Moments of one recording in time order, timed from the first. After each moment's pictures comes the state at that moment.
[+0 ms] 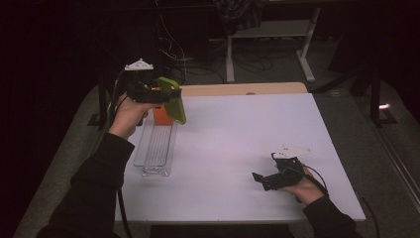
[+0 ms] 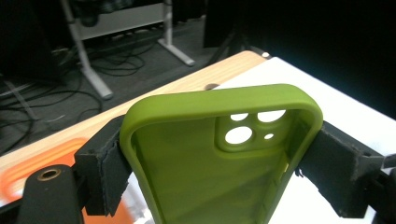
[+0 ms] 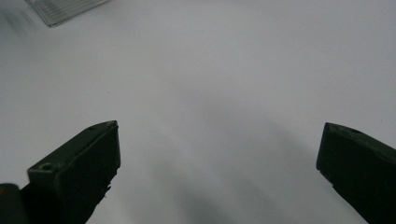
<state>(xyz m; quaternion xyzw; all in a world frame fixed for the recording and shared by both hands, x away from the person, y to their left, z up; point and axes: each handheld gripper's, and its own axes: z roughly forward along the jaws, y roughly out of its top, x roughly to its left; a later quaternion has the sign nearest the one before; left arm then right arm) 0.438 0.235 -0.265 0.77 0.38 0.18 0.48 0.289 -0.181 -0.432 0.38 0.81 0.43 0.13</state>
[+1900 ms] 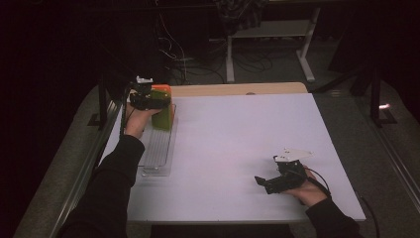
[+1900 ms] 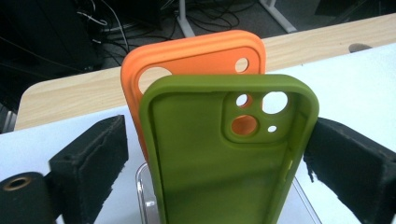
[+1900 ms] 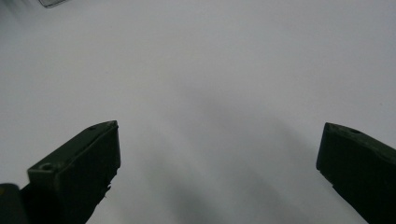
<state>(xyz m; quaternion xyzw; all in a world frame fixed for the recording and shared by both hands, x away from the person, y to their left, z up) 0.495 0.260 -0.358 0.73 0.52 0.25 0.37 0.284 -0.185 -0.437 0.37 0.82 0.41 0.13</state>
